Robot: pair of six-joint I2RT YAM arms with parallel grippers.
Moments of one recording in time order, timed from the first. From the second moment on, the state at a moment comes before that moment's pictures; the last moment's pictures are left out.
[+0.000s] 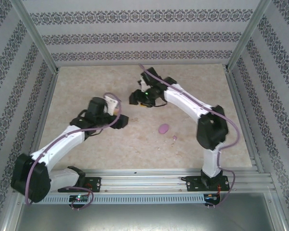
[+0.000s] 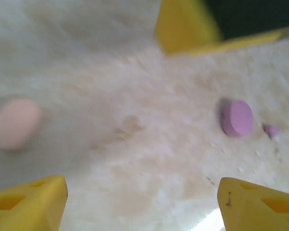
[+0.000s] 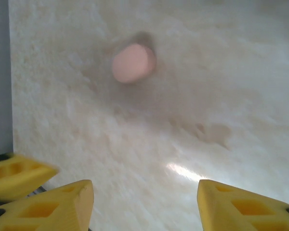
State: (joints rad) left arm -0.44 1.22 0.78 -0.29 0.27 -0.14; right arm 0.58 1.90 1.66 -0.79 -0.40 0.61
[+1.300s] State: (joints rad) left arm -0.84 2.02 1.17 -0.01 0.27 0.05; right arm 0.11 1.32 0.81 -0.64 -0.46 0.59
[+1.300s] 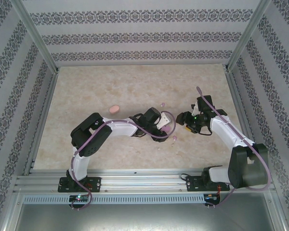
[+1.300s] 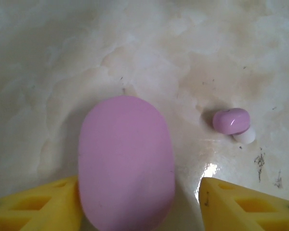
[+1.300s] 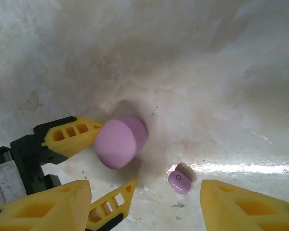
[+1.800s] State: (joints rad) left arm -0.78 2.02 1.04 0.26 0.45 0.04; right arm 0.11 1.35 0.73 -0.53 -0.57 0.63
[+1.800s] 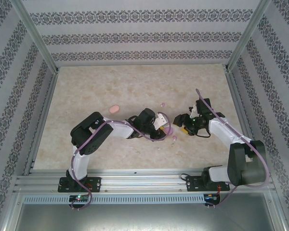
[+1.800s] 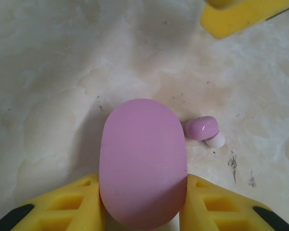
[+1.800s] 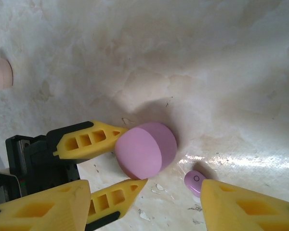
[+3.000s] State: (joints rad) left arm -0.70 1.65 0.88 0.28 0.59 -0.01; right arm 0.30 1.33 0.78 -0.34 -0.78 0.84
